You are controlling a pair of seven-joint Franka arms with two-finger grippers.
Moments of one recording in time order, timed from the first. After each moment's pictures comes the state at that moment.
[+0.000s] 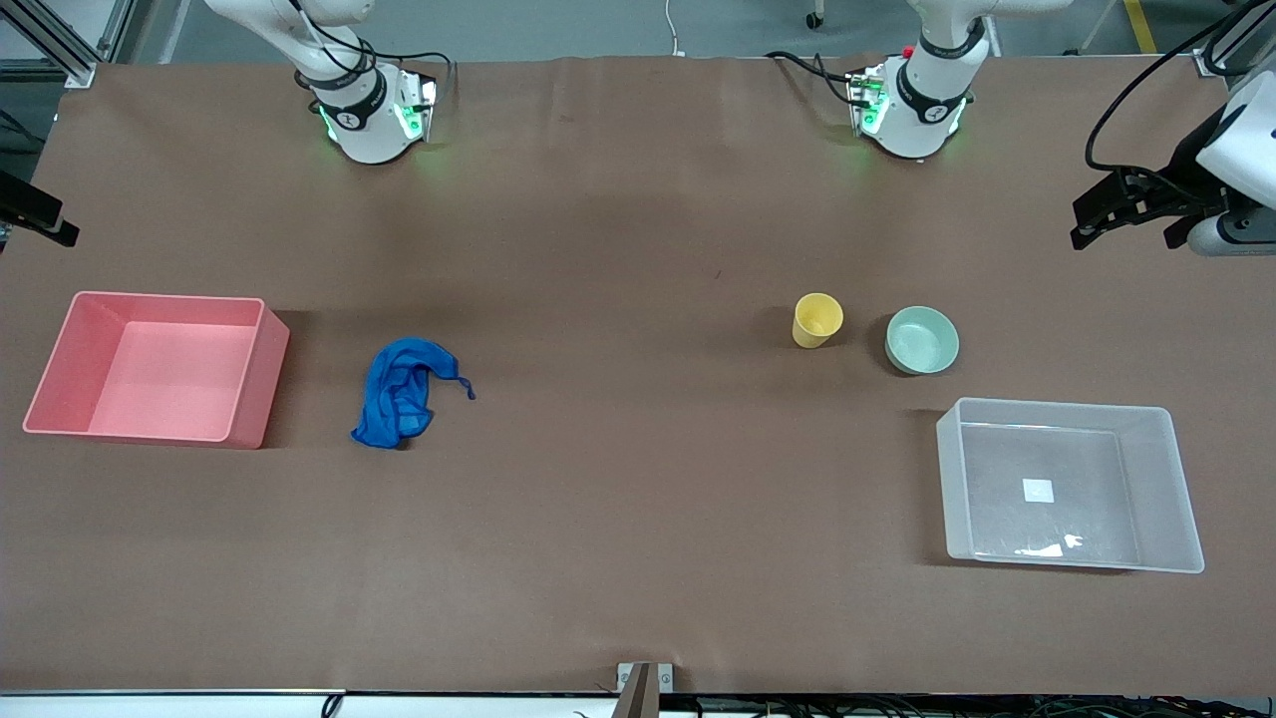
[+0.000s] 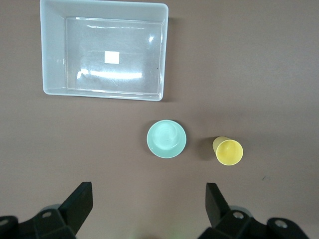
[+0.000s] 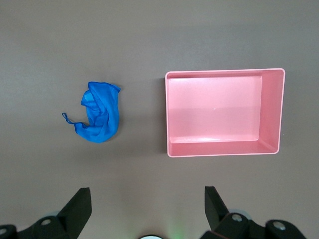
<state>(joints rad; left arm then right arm) -0.09 -0.05 -0.01 -1.58 0.00 1.53 -0.09 -0.07 0.00 -0.08 -1.46 0.00 1.41 -0.07</state>
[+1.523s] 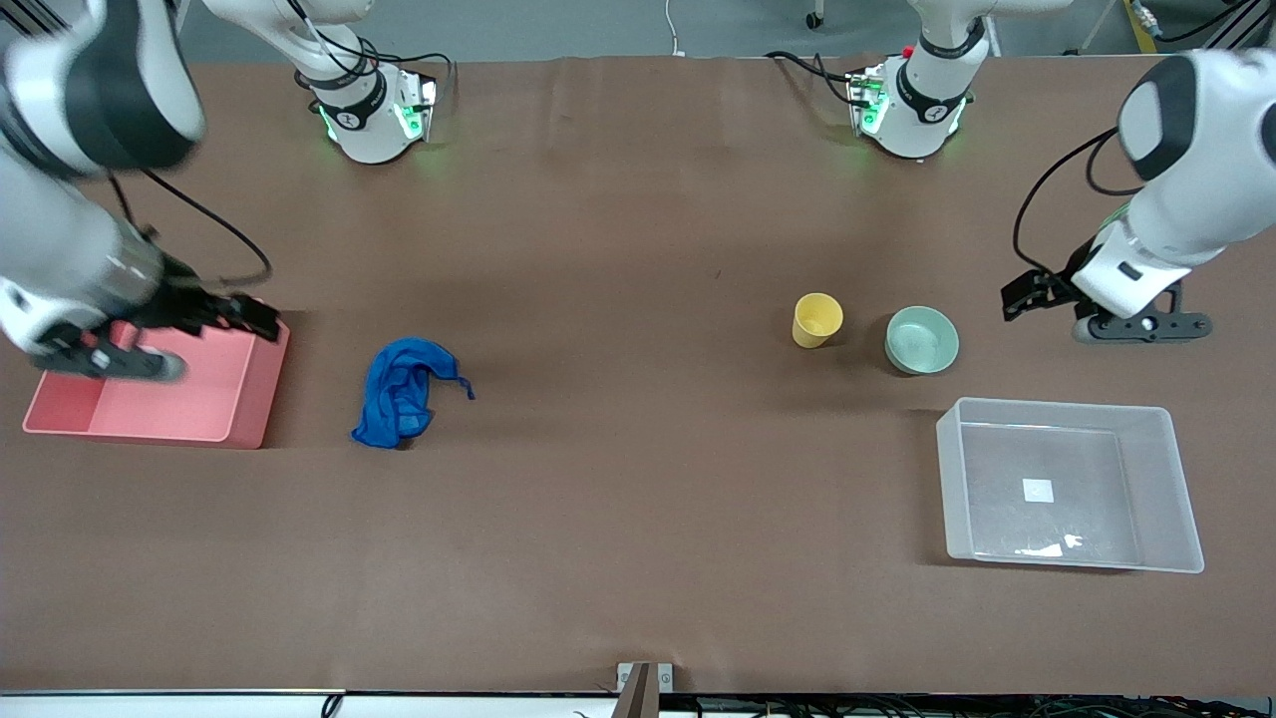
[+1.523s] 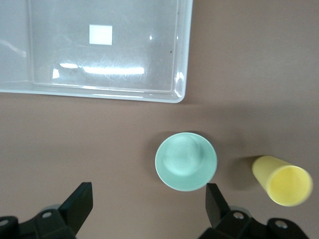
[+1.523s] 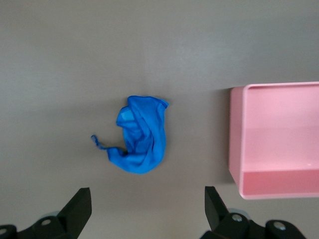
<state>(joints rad) -0.09 -0.07 0.07 -2.23 0.00 2.18 -0.02 -0.01 0.16 0.12 -1.76 0.01 1.85 0.19</state>
